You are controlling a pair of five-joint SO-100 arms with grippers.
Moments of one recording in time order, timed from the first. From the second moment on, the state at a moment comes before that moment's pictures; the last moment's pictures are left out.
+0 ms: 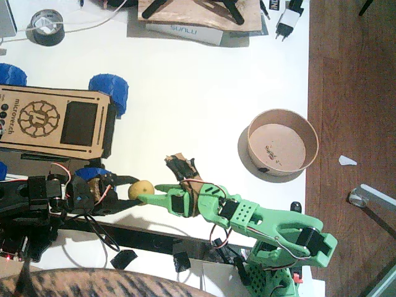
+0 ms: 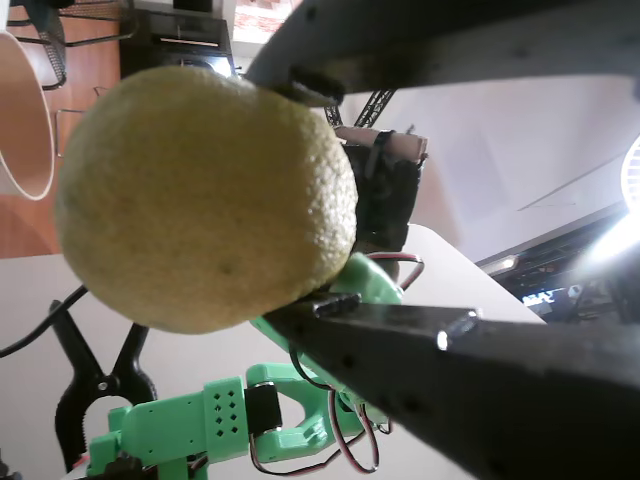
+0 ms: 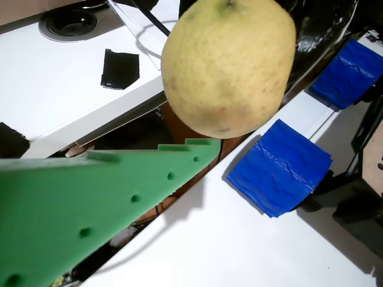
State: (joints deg) arm 0 68.1 154.1 164.5 11.6 -95.6; arm 1 -57.3 121.7 146.6 0.8 -50.3
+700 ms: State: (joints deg) arm 0 64.9 154.2 164.6 12.3 -95.6; arm 1 -56.1 117.6 143.3 -1.2 -53.6
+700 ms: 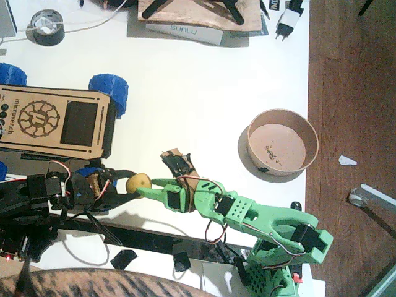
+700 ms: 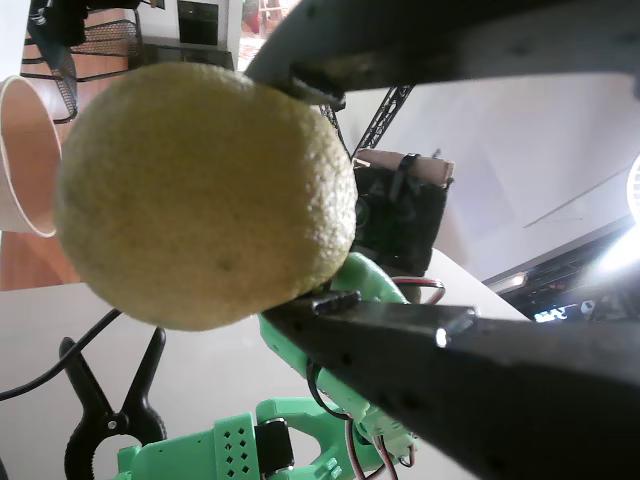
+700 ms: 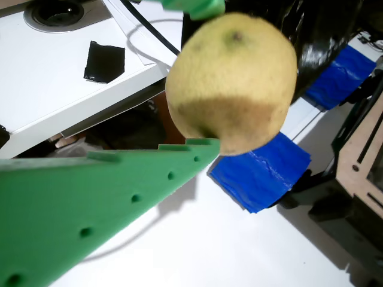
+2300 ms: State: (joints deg) arm 0 65.3 141.9 164.6 -2.0 -90.7; arm 1 -53.6 119.4 147.3 3.5 -45.9
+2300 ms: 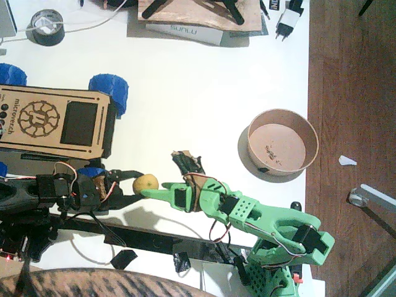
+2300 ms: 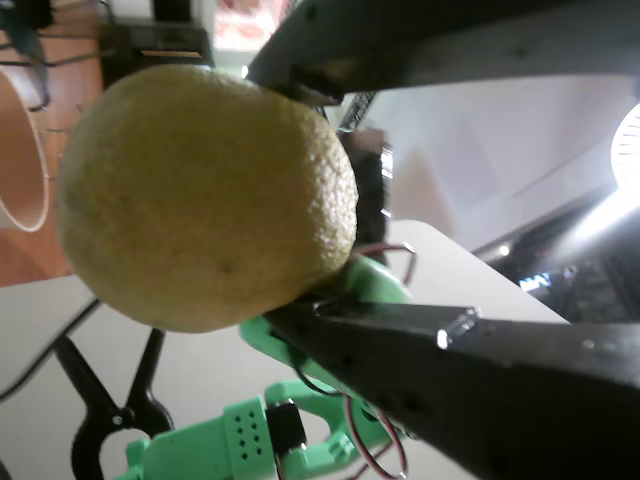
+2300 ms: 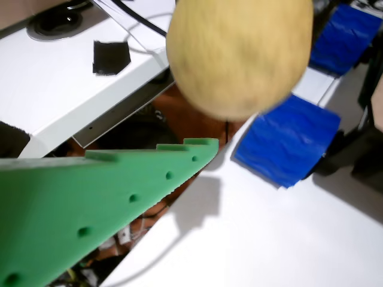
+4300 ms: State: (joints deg) arm 0 65.5 136.0 153.0 10.5 -89.8; arm 1 -54.0 119.2 145.0 1.7 -53.9
